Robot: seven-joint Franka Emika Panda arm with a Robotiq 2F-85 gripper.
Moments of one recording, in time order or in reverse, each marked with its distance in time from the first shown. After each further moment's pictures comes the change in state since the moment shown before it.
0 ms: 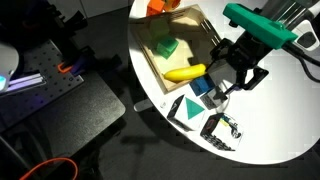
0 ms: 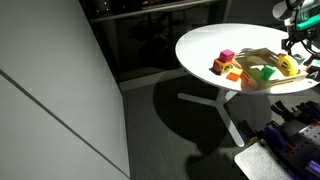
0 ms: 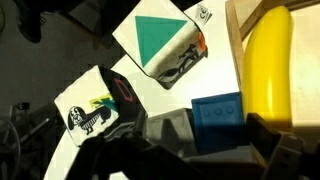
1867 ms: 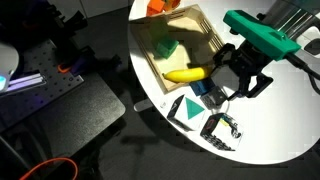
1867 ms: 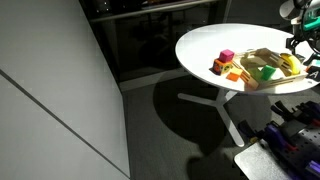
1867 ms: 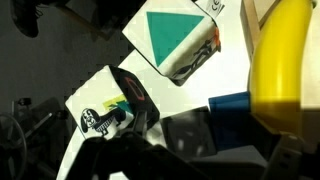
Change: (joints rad) arm -0.010 -0.046 -0.023 -0.075 0.008 0.100 0.000
